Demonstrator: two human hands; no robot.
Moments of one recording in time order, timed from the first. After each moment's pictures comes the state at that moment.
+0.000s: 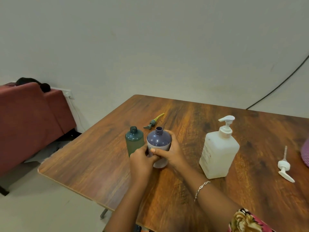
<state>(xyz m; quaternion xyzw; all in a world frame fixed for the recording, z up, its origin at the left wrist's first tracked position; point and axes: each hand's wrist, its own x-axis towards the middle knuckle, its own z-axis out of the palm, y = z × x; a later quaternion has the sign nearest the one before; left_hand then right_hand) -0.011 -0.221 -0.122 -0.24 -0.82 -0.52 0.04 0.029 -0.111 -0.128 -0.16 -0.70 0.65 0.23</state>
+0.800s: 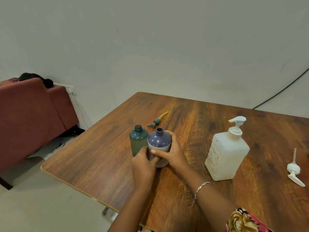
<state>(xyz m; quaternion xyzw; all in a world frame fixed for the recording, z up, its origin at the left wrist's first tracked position) -0.023 -0.224 -0.149 -0.19 -0.82 -0.53 0.07 0.007 -0.109 -0.147 -0.13 -0.74 0.62 0.23</state>
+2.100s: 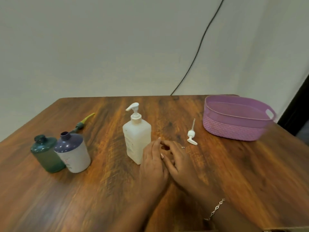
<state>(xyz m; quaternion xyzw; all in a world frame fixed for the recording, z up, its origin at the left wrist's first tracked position) 0.163 -0.112 -0.142 -0.51 -0.72 -0.45 0.12 0.243 -0.040 -0.138 -0.20 -0.86 0.25 0.39</state>
